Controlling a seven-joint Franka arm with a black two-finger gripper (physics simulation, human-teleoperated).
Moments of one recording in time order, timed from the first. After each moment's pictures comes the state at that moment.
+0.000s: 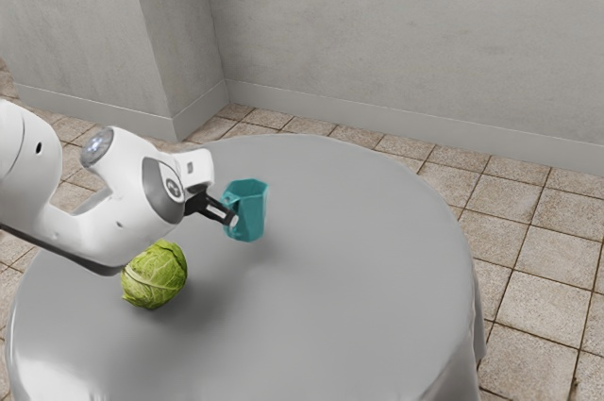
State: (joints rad) arm -0.11 0.11 0.02 -2.37 -0.94 3.06 1.04
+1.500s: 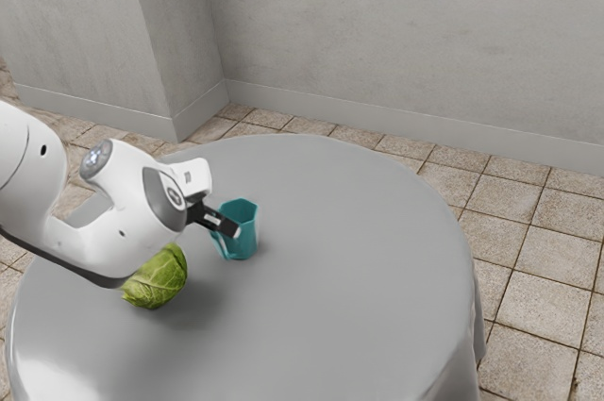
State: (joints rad) arm -0.09 0.11 -0.03 -2.40 -1.02 3.10 1.05
